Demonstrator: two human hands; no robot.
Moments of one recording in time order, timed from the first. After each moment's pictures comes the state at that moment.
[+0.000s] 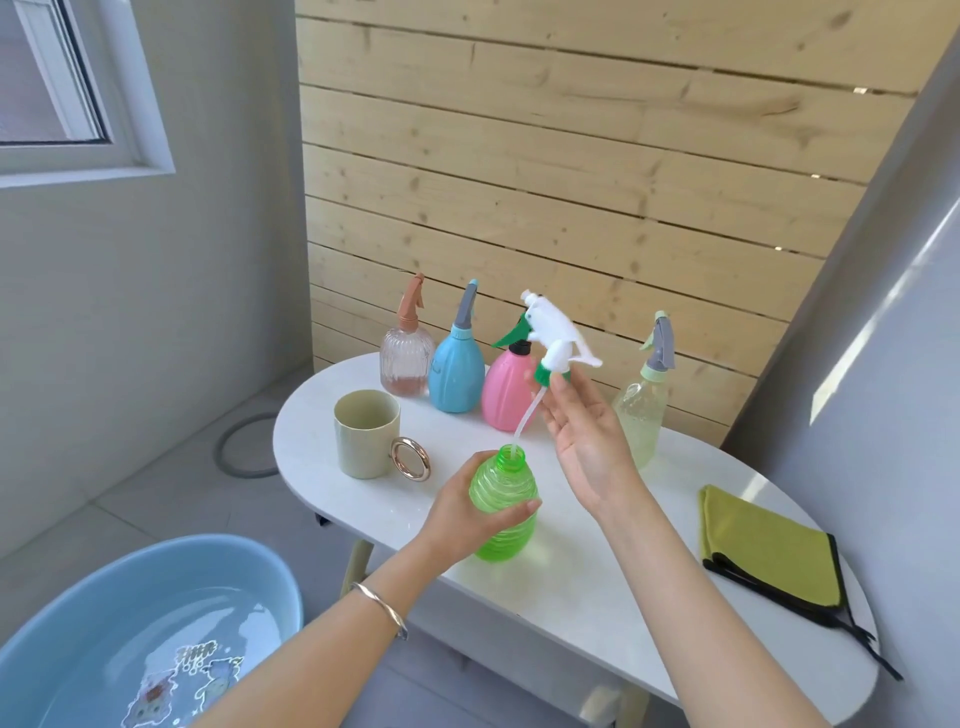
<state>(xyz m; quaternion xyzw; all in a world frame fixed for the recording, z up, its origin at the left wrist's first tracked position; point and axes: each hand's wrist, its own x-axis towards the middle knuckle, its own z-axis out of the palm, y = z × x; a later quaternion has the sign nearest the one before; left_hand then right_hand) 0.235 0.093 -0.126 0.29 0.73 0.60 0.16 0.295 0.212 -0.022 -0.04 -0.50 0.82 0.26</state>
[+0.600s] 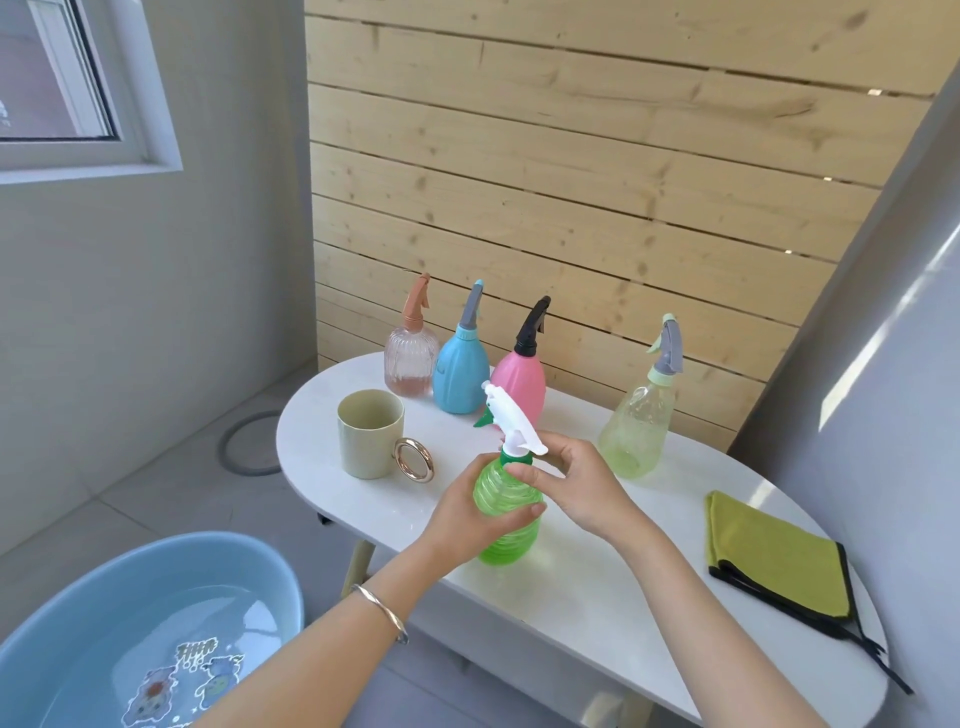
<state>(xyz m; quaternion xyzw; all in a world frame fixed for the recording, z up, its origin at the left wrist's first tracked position) 0.235 0.092 -0.123 0.29 0.72 0.60 0.18 0.304 0.227 -0.063 -0.04 -0.82 0.55 0.13</state>
